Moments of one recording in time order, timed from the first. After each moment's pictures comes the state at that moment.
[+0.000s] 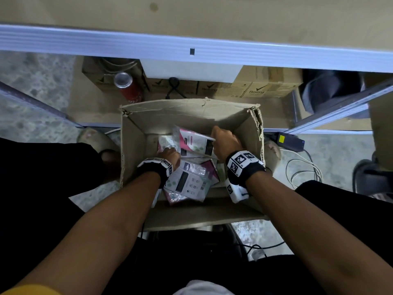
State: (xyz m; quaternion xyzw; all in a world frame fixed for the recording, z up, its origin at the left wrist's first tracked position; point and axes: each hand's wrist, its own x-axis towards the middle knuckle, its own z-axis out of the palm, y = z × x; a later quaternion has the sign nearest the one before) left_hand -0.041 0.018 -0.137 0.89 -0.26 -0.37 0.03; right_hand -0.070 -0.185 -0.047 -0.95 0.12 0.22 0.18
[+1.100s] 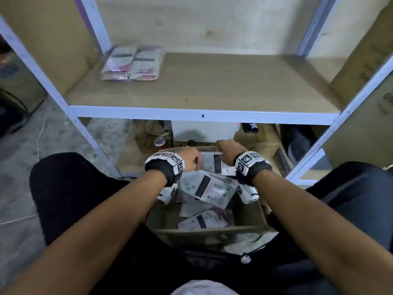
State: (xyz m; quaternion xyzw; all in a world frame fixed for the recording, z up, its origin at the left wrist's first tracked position) left_hand -0.039 0.012 0.107 0.91 -0.31 -0.22 0.14; right_hand -0.072 -0.174 0.112 -0.99 -0.01 0.11 0.10
